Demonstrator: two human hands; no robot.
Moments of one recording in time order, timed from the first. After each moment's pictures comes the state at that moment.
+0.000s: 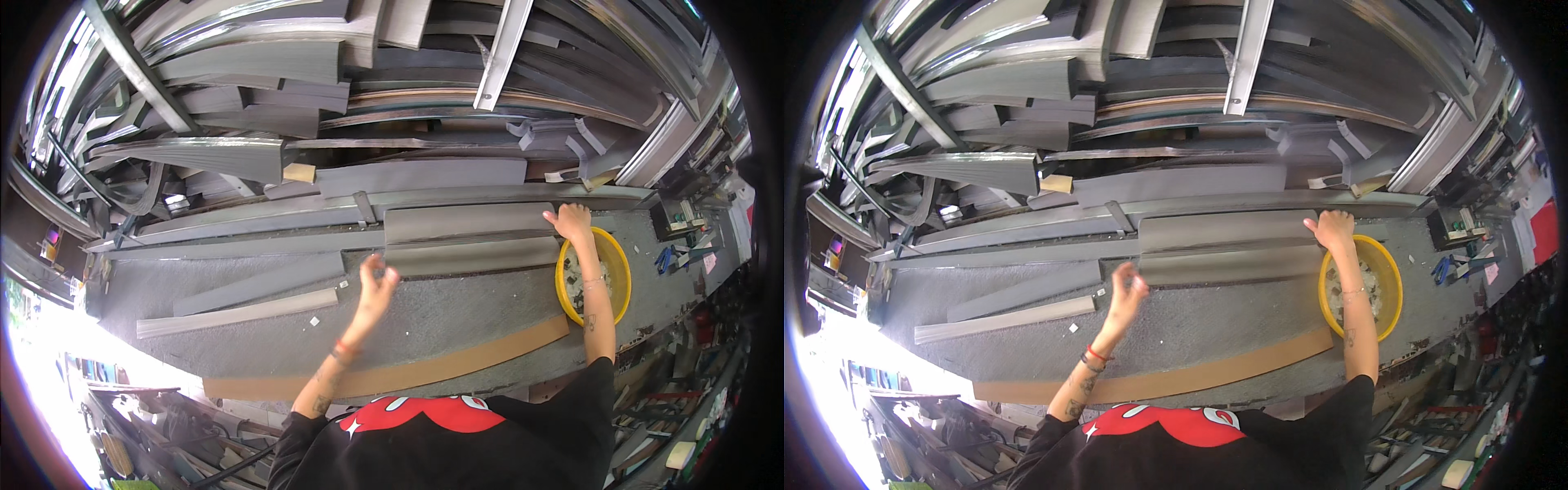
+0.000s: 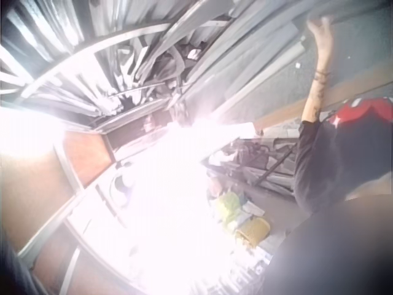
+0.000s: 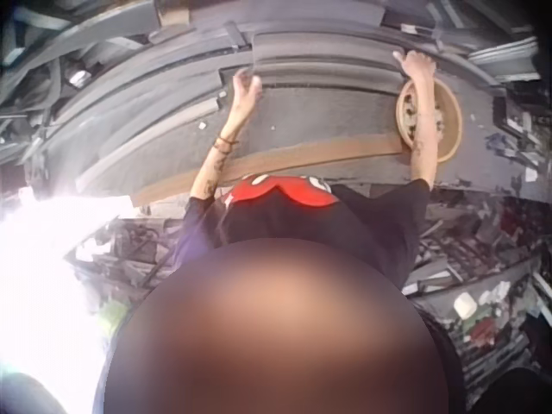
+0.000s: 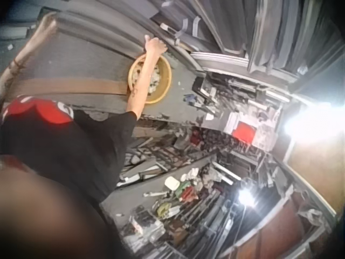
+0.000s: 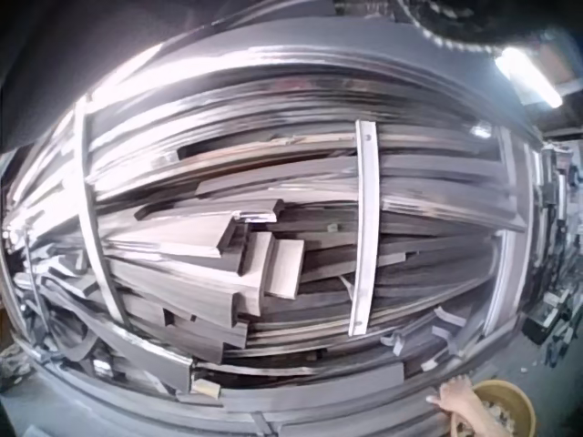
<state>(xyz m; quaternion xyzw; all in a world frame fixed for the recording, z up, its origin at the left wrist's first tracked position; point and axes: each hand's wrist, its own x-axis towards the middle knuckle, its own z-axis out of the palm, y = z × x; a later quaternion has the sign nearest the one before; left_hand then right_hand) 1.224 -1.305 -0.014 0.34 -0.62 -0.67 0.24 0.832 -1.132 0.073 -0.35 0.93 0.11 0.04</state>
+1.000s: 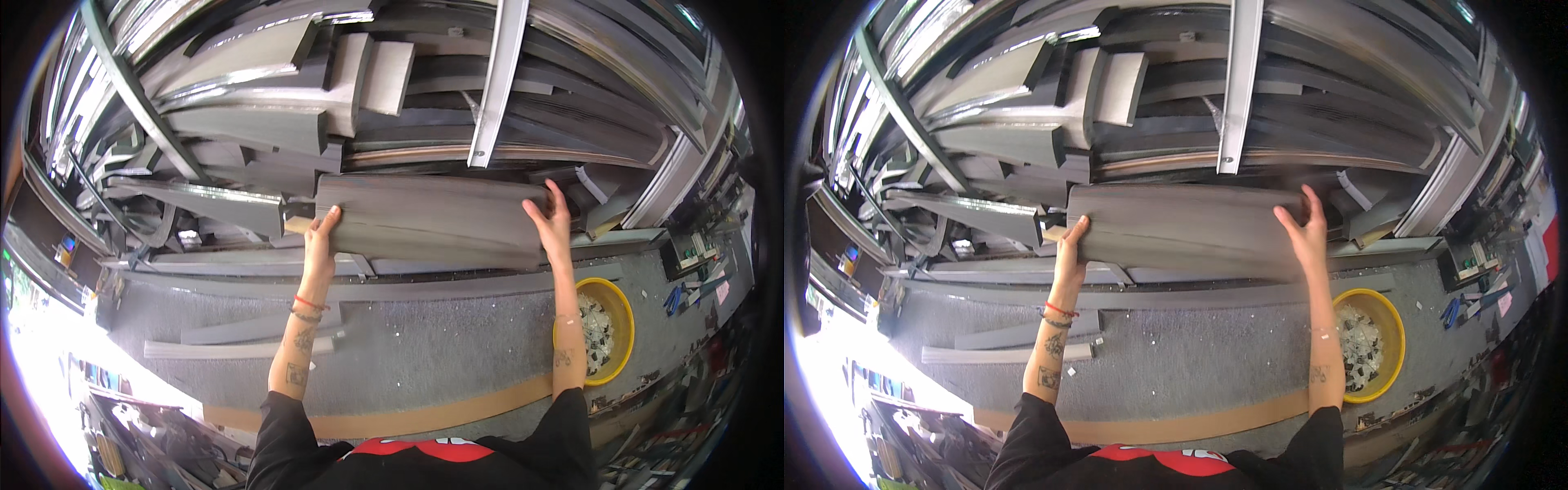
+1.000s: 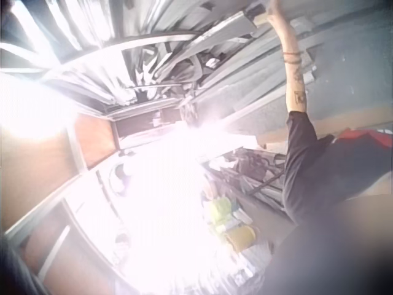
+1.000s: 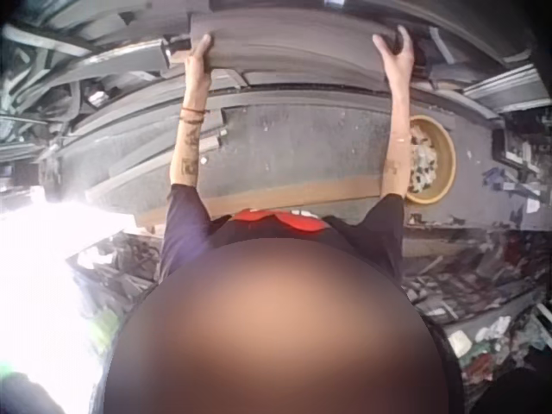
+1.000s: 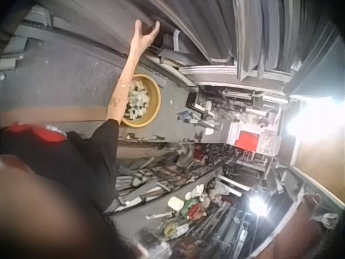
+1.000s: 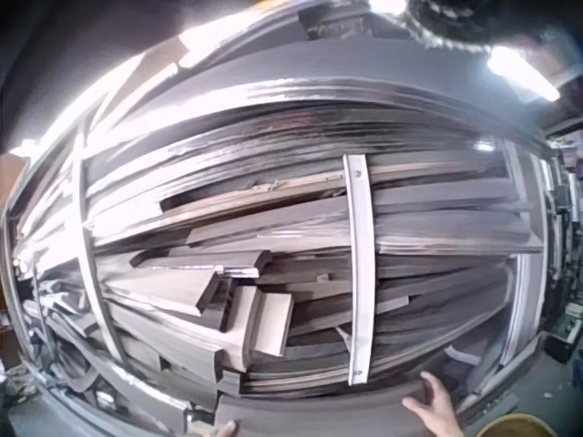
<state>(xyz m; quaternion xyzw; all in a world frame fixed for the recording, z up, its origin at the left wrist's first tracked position) 1.159 -1.462 0.111 0.31 -0.47 -0.71 0.41 0.833 -1.212 0.101 -0.36 0.64 -0.67 0.02</state>
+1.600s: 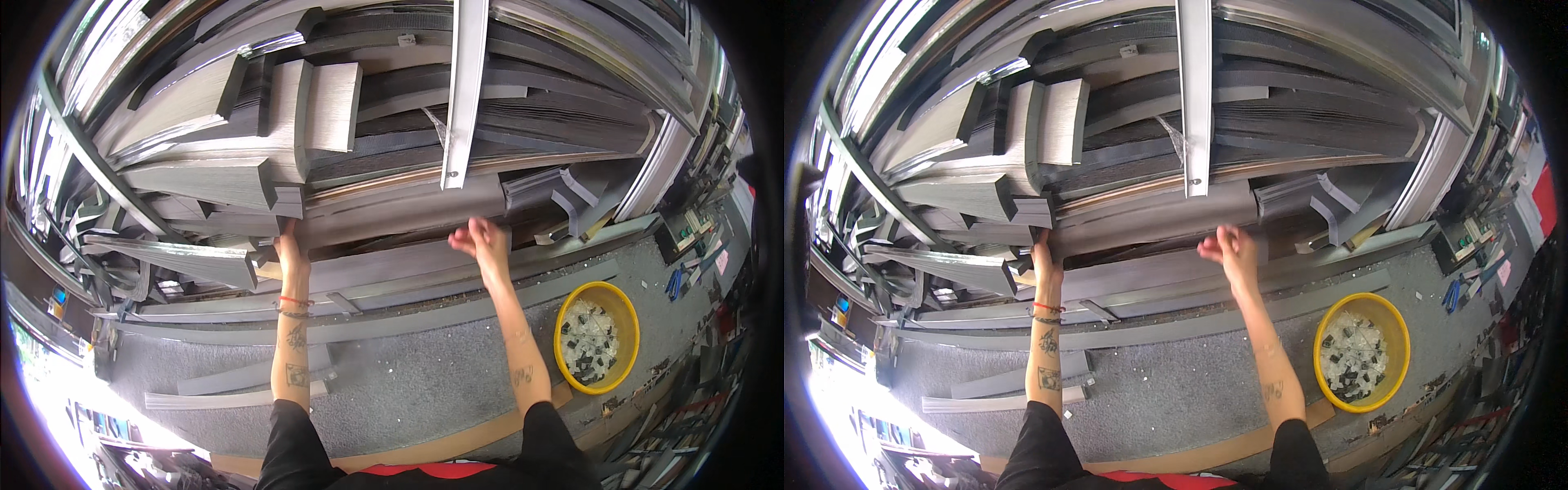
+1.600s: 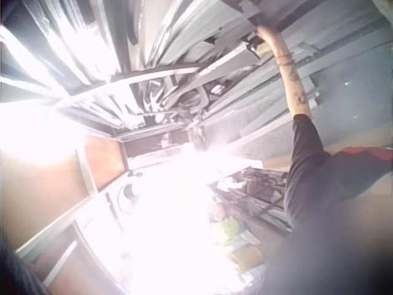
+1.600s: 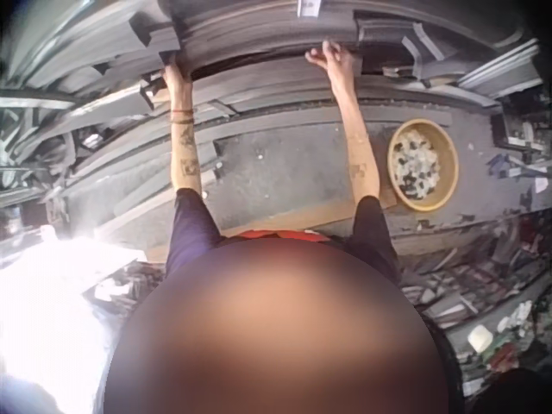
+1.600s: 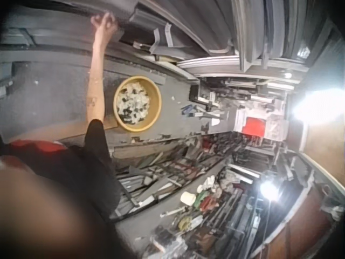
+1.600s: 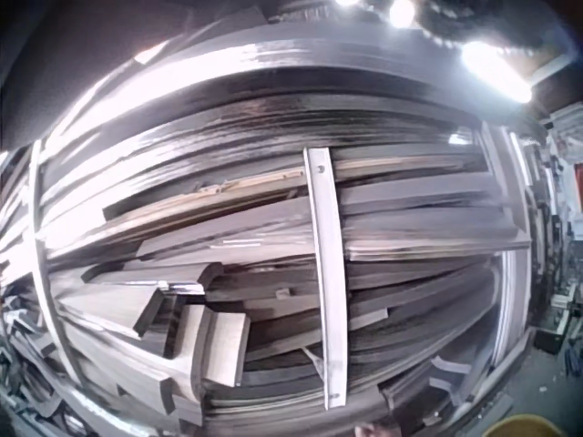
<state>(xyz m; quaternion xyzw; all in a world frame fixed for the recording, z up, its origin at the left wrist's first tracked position) 1.103 -1.550 0.090 0.35 -0.36 -0.67 0.55 0.880 -1.283 0.062 -0.21 0.49 -0.81 0.24</state>
